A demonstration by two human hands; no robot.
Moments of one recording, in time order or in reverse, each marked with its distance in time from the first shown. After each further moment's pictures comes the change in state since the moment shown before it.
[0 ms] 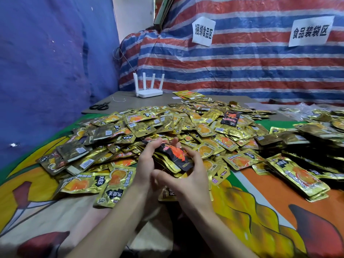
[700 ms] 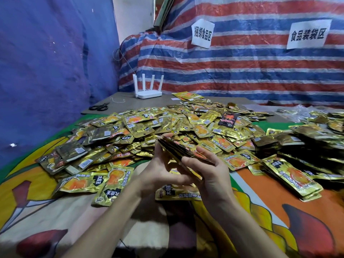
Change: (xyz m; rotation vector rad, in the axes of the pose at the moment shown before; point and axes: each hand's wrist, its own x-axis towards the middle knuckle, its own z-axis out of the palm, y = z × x) left_hand -0.002 -0.002 -0.017 0.841 -0.343 0.208; right_hand 0.018 -0.010 -0.041 0.455 0.073 0.292
